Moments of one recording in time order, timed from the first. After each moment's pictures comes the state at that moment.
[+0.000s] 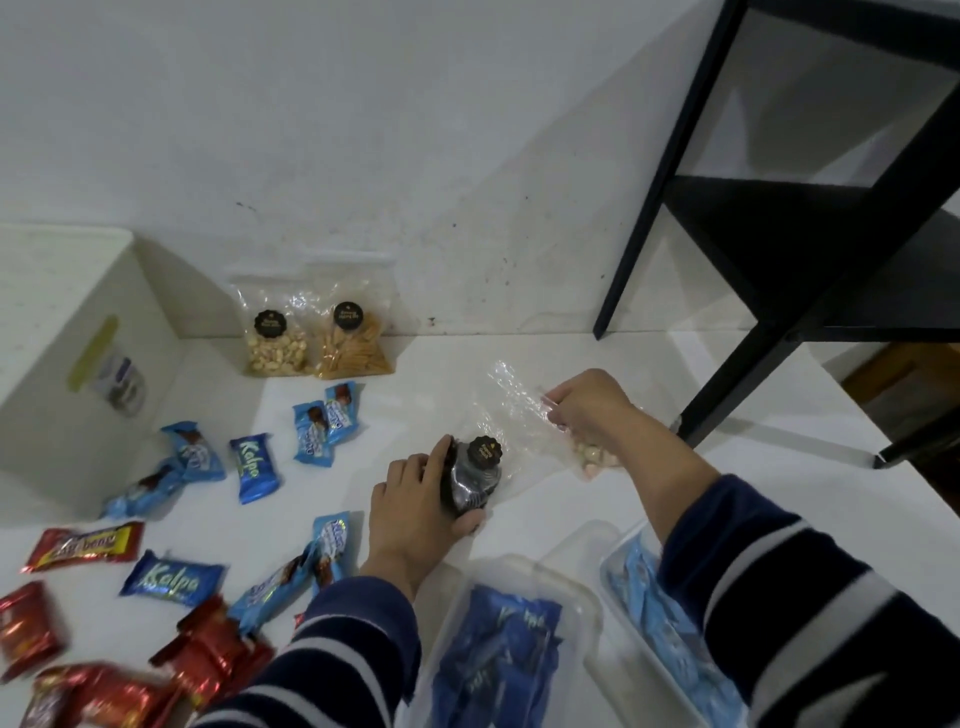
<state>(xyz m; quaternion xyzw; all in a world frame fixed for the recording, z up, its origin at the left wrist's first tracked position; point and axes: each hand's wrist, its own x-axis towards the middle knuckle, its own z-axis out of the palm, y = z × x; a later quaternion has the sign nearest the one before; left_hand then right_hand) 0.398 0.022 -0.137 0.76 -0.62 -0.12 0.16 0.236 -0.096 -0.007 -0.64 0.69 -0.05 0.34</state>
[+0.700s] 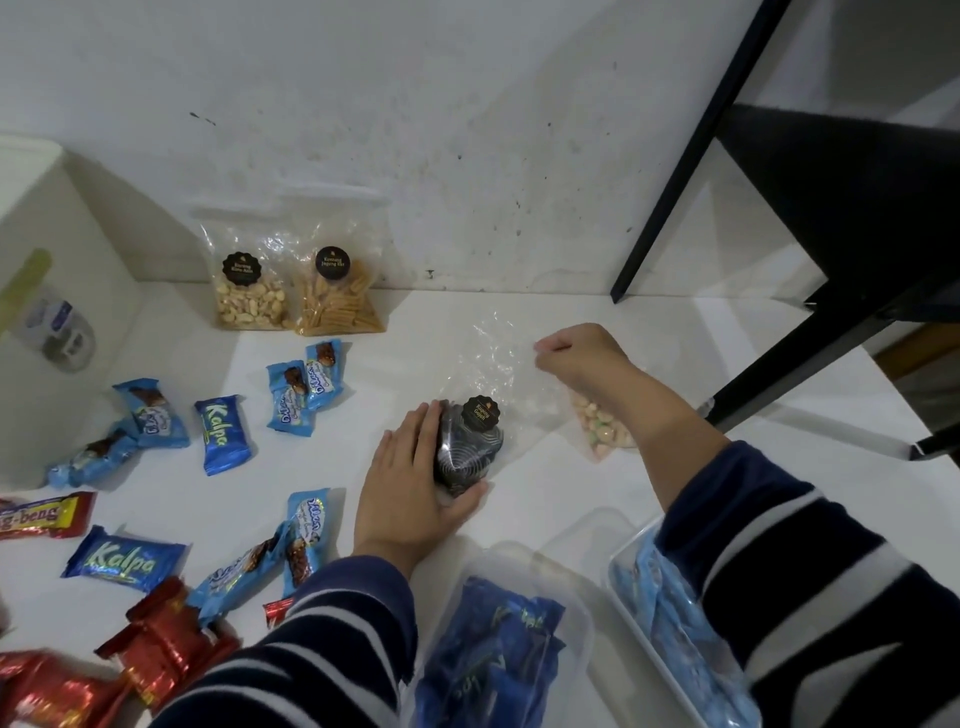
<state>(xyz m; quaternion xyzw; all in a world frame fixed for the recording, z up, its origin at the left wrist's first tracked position) 0.397 0.015 -0.172 0.73 -0.63 -0.09 0.25 0.245 -0.132 -0.040 -0.66 0.66 -0.09 0.35</state>
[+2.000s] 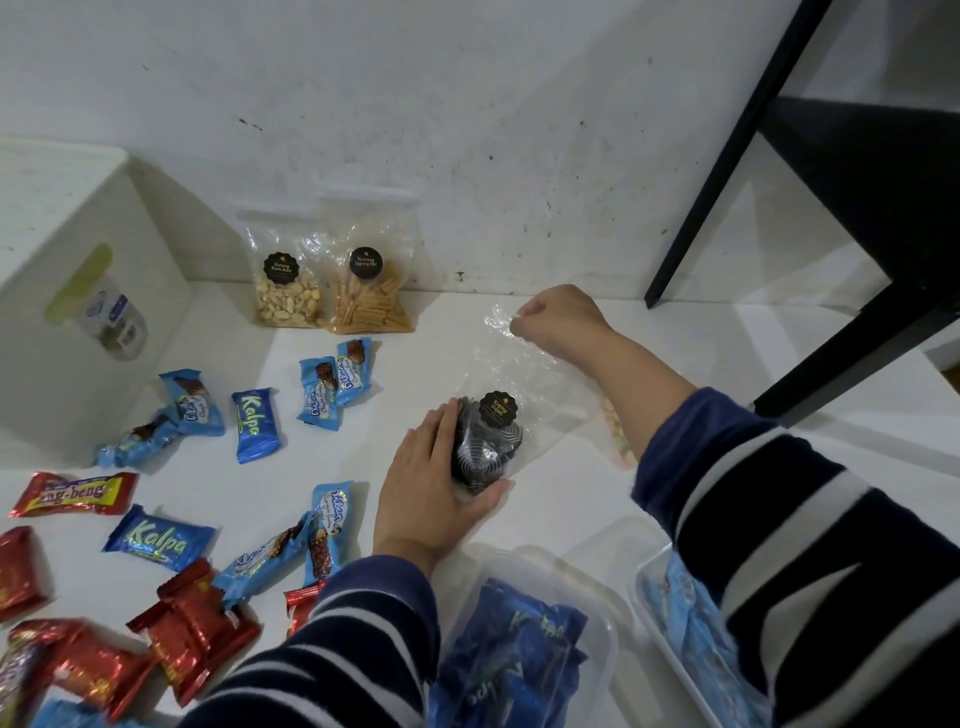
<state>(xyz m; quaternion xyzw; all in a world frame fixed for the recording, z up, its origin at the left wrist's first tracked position) 0.395 0.015 -0.173 0.73 -0.60 -0.08 0.31 0.296 -0.150 -0.034 -0.69 0.62 -0.10 0.36</state>
